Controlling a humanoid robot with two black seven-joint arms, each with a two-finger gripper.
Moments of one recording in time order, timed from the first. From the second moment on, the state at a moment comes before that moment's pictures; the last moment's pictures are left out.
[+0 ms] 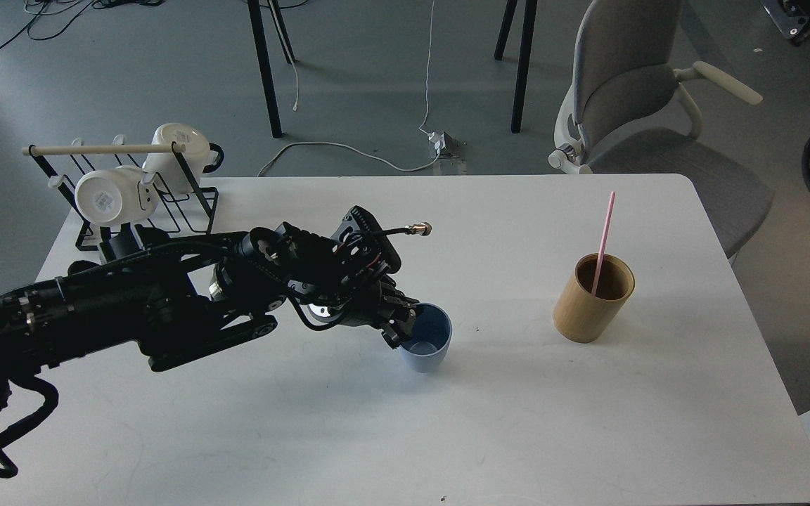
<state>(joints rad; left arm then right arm) -1.03 0.25 -0.12 -1.18 2.03 -0.49 -0.19 0.85 -0.69 0.96 0.89 0.19 0.43 0.15</state>
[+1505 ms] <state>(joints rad) -0.90 0.33 -0.94 -0.54 -0.02 -0.49 -0.21 0.80 -0.96 0.47 1.41 -1.29 -0.08 0.15</state>
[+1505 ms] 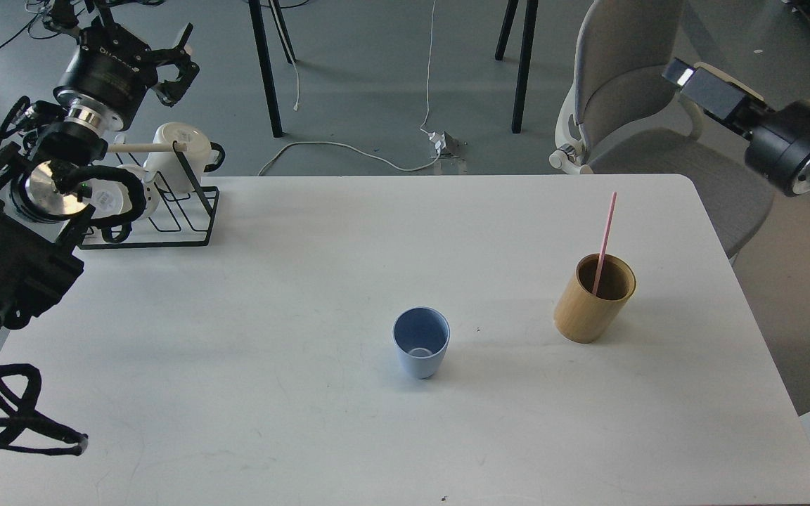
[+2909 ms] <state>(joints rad) -0.90 0.30 -0.92 -0.54 -0.02 -0.49 -0.20 0.73 -0.74 0.24 1.22 -1.51 -0.11 0.08</state>
